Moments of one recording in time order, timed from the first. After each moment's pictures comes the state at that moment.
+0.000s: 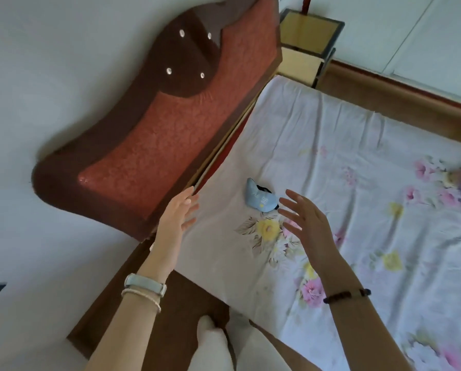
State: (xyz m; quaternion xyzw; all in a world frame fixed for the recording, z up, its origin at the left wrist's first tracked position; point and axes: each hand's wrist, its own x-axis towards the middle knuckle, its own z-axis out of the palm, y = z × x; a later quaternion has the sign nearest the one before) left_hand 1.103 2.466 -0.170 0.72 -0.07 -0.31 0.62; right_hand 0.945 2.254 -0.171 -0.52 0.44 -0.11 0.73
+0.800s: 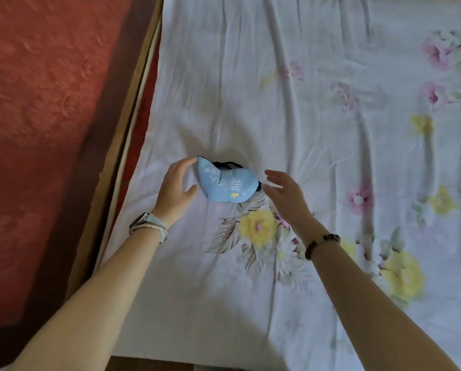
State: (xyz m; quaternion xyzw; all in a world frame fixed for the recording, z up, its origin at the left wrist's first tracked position) left_hand 1.248 2.270 -0.544 0.80 -0.41 -0.30 0.32; right_hand 1.023 2.149 -0.530 -0.60 0.55 -0.11 0.57
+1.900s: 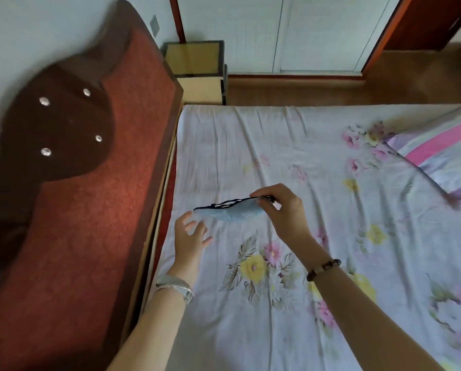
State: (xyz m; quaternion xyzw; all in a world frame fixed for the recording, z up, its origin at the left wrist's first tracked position) left_hand 1.190 2.284 -0.305 0.71 -0.06 -0.42 0.56; right_hand 1.020 2.167 -0.255 -0.73 0.43 -0.32 0.43
